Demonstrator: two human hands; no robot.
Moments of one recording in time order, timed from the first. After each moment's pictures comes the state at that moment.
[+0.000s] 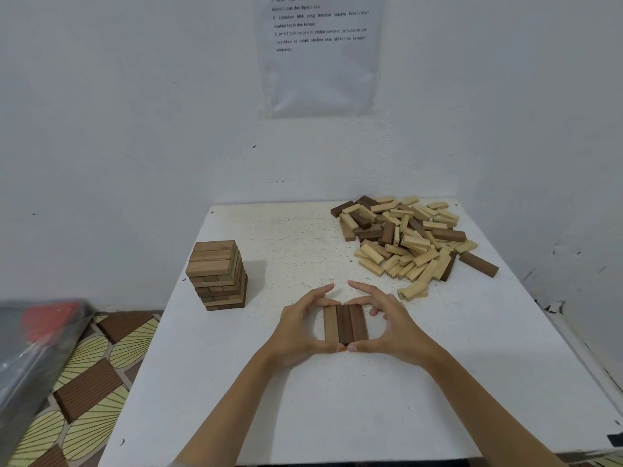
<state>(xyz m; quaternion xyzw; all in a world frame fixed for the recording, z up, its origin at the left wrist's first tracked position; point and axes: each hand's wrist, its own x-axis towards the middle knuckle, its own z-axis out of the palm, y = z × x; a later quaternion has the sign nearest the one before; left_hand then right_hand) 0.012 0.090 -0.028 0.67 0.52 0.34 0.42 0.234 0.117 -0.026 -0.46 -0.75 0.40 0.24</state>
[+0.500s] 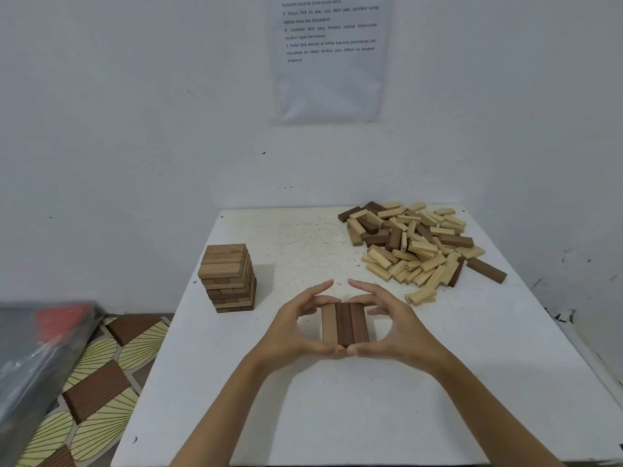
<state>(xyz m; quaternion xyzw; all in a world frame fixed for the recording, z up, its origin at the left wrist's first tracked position) -0.001 0.071 0.014 0.67 0.52 0.35 0.40 0.221 0.099 0.014 -0.42 -0.75 0.42 0.30</state>
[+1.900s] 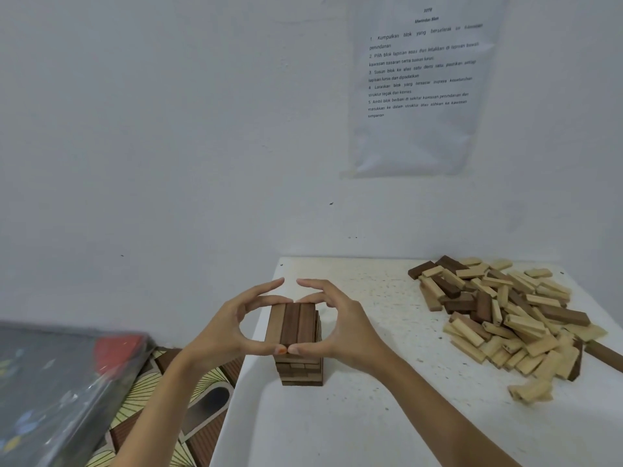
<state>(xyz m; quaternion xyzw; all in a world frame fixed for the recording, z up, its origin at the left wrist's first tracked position) -0.194 0.112 0.098 0.66 0.58 0.35 0.32 0.019 0.173 0.070 -0.35 -0.77 0.42 0.33</state>
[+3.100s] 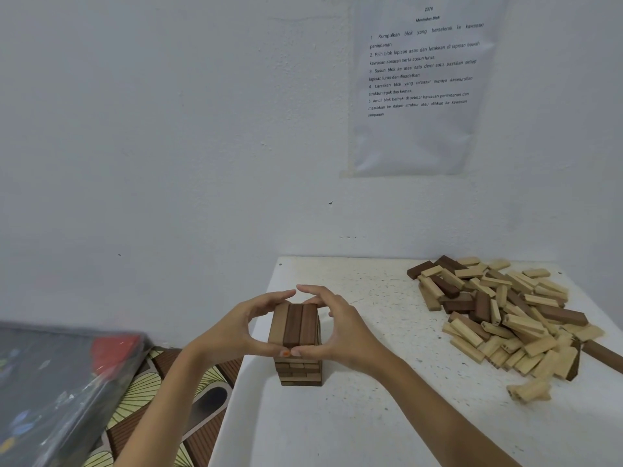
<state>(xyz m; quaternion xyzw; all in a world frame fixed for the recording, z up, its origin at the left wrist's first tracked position) -0.202 0.131 0.080 0.68 0.58 0.27 0.36 0.016 0.180 0.055 -0.37 -0.78 0.41 0.28</state>
